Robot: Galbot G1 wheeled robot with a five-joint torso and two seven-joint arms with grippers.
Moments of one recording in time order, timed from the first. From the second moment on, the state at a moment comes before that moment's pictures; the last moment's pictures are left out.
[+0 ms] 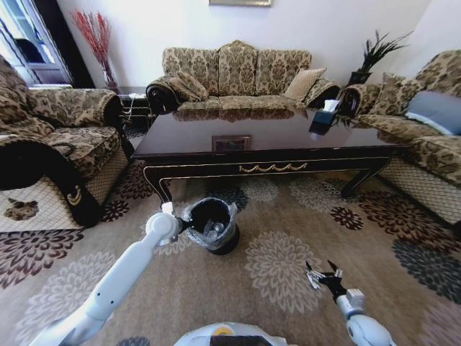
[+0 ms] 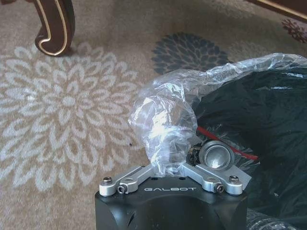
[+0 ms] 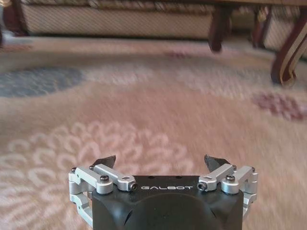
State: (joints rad) left arm 0.80 -1.02 -0.08 -1.83 -1.60 0.74 -0.96; right arm -1.48 1.04 0.62 1.28 0.54 0.21 -0.16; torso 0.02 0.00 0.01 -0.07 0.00
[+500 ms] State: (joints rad) left arm 0.83 -1.03 -0.08 -1.85 -1.60 0.74 -0.96; right arm -1.41 1.08 0.56 1.11 0.57 0.17 -0.17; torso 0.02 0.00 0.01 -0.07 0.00
